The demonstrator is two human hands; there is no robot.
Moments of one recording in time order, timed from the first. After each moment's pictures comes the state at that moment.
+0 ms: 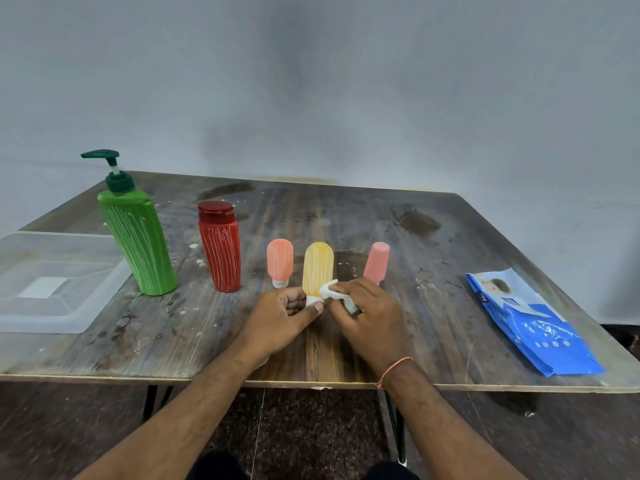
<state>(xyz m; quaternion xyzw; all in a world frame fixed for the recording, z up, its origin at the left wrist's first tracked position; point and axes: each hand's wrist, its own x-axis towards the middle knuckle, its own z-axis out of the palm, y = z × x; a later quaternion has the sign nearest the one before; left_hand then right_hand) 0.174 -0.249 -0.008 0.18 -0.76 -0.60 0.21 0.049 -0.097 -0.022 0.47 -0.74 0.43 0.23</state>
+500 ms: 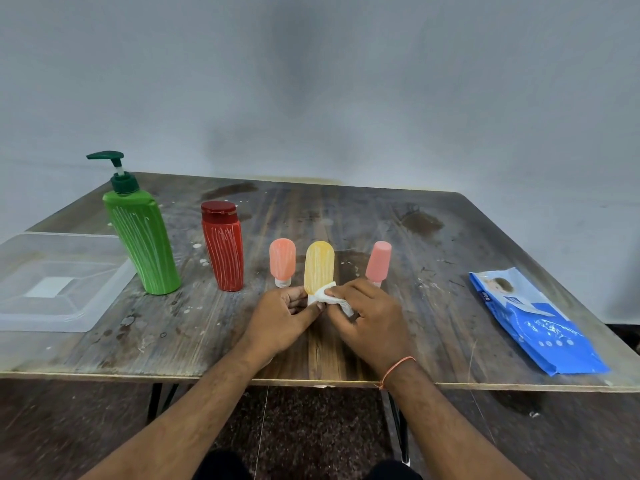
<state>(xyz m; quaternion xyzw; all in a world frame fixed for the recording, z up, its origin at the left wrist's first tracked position) 0.174 -0.247 -0.008 0.19 -0.78 -0.56 0.23 0.054 -0.096 -0.019 0.50 -0.73 0.41 0.23</state>
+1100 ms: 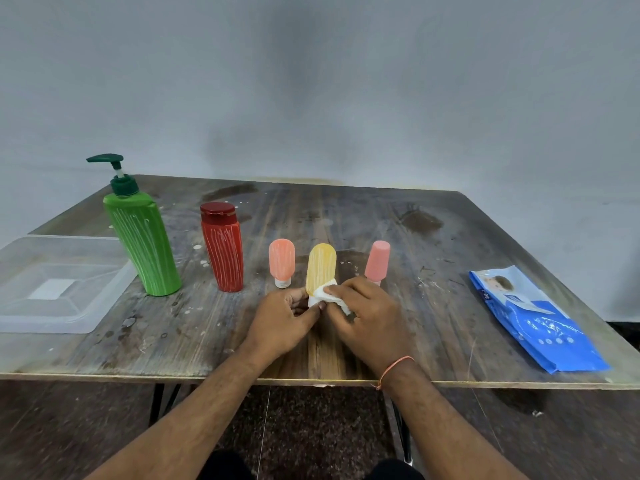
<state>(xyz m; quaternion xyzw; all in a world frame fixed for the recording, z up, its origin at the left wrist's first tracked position) 0.170 -0.248 -0.016 0.16 -0.81 -0.51 0.25 0.056 -0.097 -0.020 0.49 -0.74 0.38 0.26</state>
